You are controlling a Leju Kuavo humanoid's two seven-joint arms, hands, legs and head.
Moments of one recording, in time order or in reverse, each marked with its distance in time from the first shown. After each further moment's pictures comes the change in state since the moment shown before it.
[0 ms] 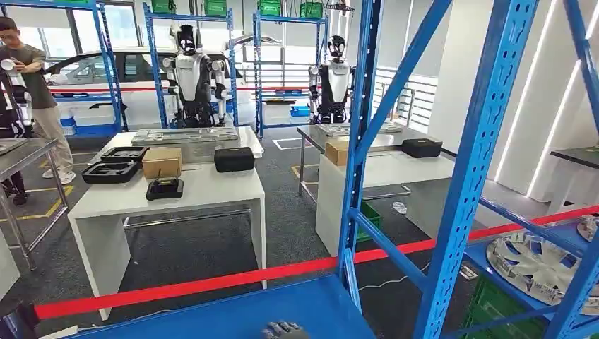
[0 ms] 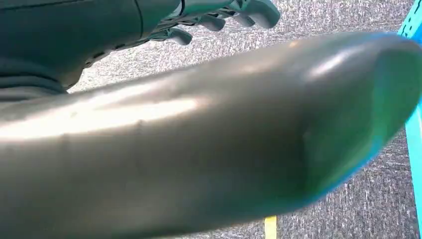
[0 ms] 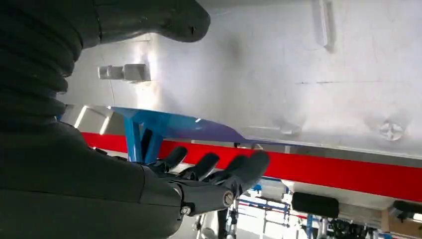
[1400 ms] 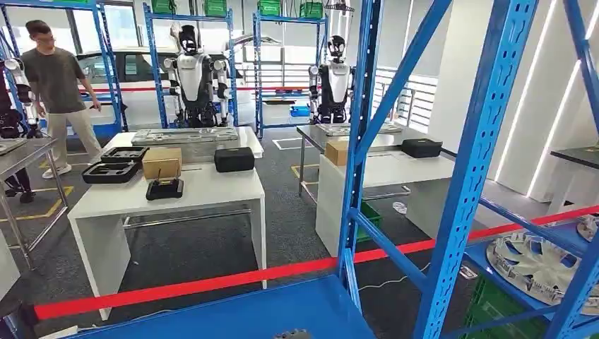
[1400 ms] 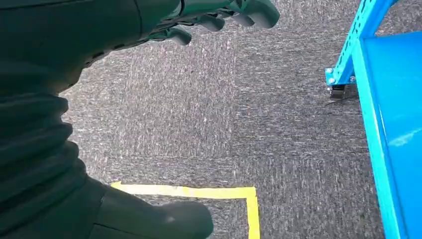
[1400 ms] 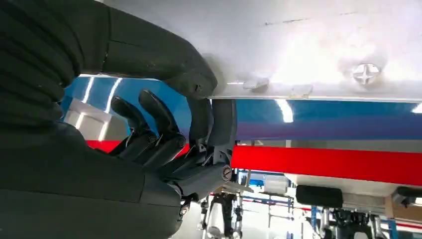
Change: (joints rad) left arm -0.005 0.018 -0.002 -0.005 -0.012 -0.062 -0.097; right arm 0.022 -0.005 -0.027 -0.002 -0.011 -0.077 -0.026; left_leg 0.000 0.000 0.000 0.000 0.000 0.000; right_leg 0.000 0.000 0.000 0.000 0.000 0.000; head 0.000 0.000
